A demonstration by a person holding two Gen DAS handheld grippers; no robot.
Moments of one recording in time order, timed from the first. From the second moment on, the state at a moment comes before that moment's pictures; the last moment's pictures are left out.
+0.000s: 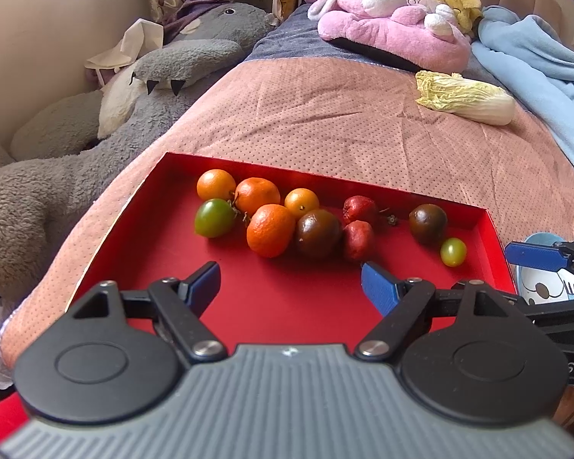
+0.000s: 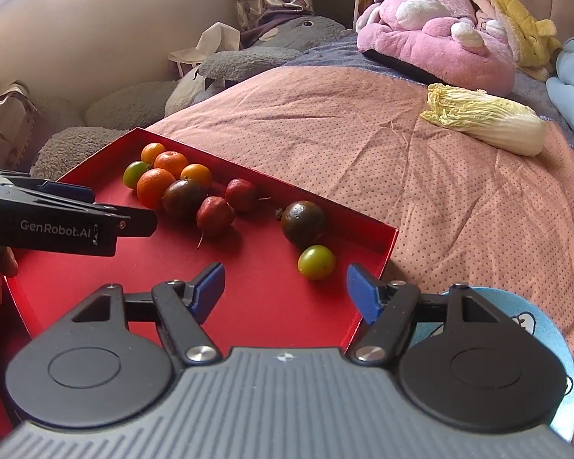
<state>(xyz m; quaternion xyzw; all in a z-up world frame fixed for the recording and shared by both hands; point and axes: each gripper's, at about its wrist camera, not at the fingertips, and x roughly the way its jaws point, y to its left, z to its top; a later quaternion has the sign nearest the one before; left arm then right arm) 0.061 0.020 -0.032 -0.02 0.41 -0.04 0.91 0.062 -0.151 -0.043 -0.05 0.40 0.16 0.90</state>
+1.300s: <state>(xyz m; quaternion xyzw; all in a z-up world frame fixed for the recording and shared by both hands) 0.072 0.012 -0.044 -0.01 0.43 -0.03 0.90 0.106 -0.152 -0.079 -0.07 0.42 0.15 0.89</state>
